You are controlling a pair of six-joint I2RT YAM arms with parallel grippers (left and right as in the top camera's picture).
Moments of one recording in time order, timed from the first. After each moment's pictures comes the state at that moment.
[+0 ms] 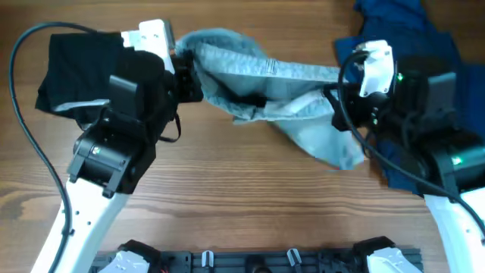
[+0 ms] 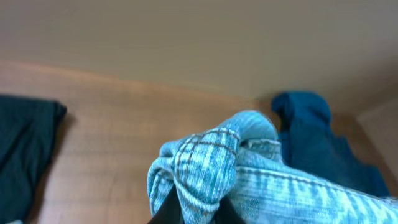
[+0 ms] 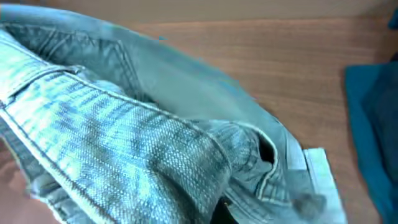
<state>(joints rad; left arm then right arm) -0.40 1.18 1.31 -0.58 -0.12 -0.43 0.23 1.14 1.40 -0.94 -0.27 0.18</state>
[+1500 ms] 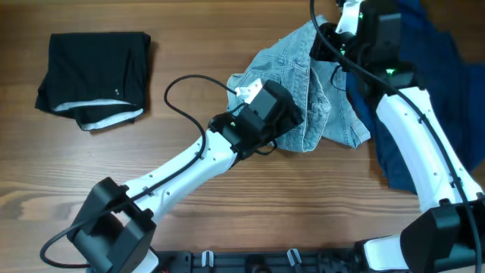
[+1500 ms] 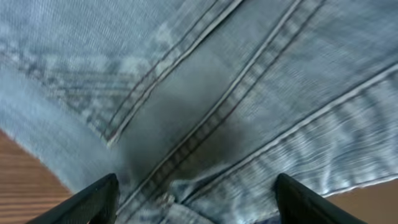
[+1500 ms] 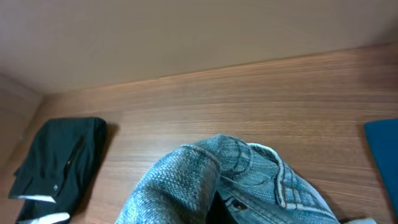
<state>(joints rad) -0.79 1.69 1.20 -0.34 0.04 -1.25 0.15 1.60 1.39 -0.35 -0.28 0.33</state>
